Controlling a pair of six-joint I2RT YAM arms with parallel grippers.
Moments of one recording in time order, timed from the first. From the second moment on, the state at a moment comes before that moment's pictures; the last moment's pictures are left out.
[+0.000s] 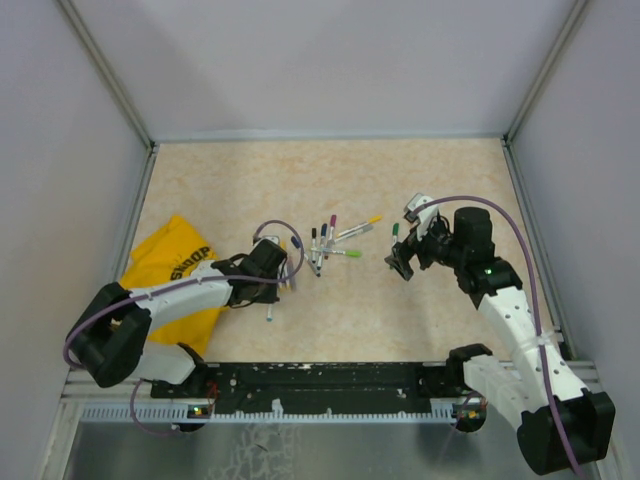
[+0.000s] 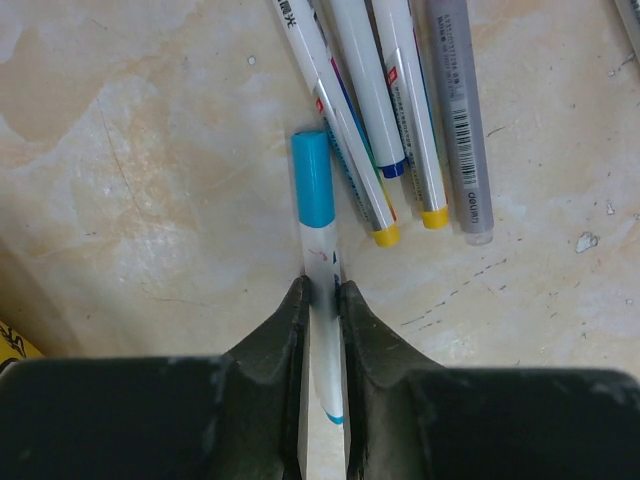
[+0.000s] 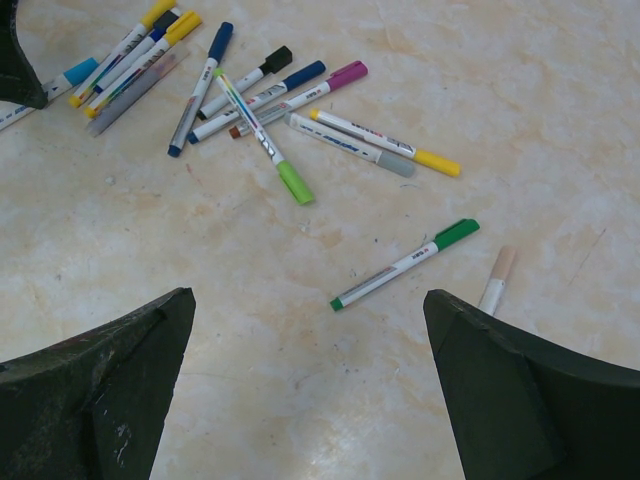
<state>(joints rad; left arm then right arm) -0.74 1.38 0.66 -0.39 -0.23 -0.57 0.22 0.87 0.71 -0.36 -0.54 -0.37</state>
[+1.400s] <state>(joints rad) -0.76 1.33 0.64 -0.44 -0.25 -0.58 0.22 0.87 0.71 -0.36 -0.59 -0.36</state>
